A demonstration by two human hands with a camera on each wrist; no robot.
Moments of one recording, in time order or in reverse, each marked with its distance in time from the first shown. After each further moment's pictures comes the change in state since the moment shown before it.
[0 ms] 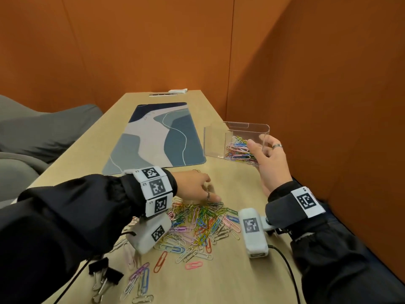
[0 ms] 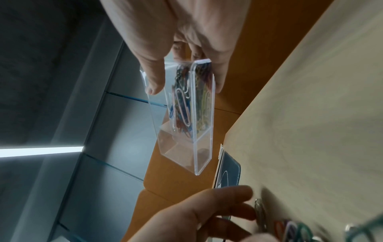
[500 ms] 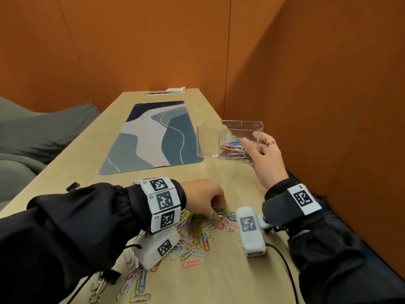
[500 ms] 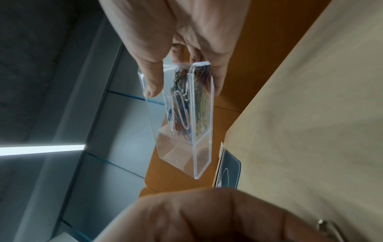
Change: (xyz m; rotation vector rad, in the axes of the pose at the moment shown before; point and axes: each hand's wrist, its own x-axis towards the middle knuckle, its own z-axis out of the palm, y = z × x) left_hand -0.004 0.025 0.017 -0.066 -0.014 0.230; right_hand -0.006 -0.005 0.002 -0.021 -0.037 0.043
